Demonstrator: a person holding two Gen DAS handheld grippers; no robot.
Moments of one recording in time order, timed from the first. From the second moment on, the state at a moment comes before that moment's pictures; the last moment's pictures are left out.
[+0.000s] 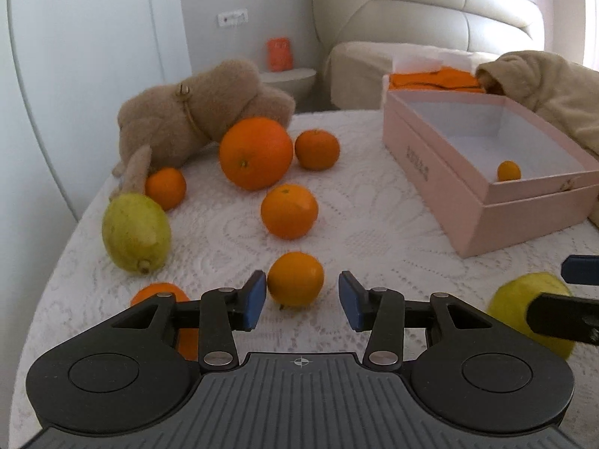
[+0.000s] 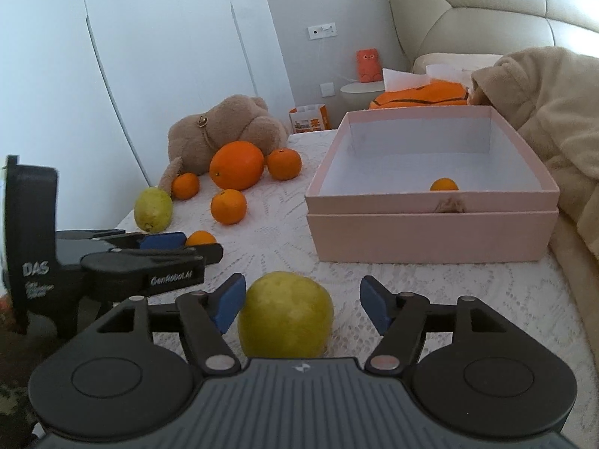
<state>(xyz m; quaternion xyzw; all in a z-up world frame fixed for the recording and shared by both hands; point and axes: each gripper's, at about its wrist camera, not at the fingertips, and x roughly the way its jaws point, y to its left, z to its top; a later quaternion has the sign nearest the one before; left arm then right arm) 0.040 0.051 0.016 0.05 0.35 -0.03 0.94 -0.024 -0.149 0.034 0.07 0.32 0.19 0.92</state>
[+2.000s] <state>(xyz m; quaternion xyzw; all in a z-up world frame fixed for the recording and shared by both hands) -0.022 0.080 0.014 -0.06 0.36 -0.11 0.92 -0.007 -0.101 0.013 0.00 0.36 0.15 0.92</state>
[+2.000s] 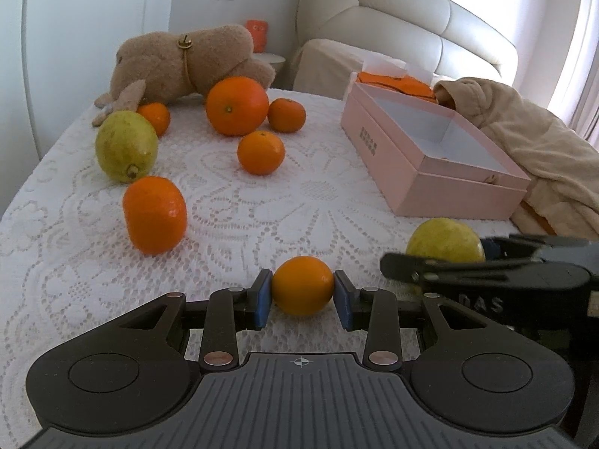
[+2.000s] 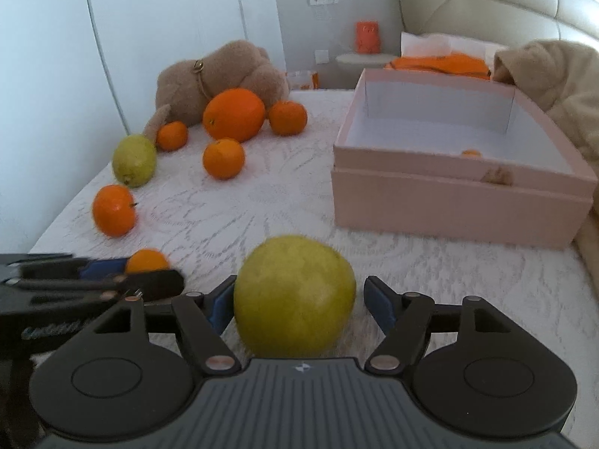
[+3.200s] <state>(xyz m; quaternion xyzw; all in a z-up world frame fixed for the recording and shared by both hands) -0.035 0.055 0.008 -0.02 0.34 -0.12 0.93 -0.039 -0.148 0.011 -0.01 0.37 0.14 0.92</state>
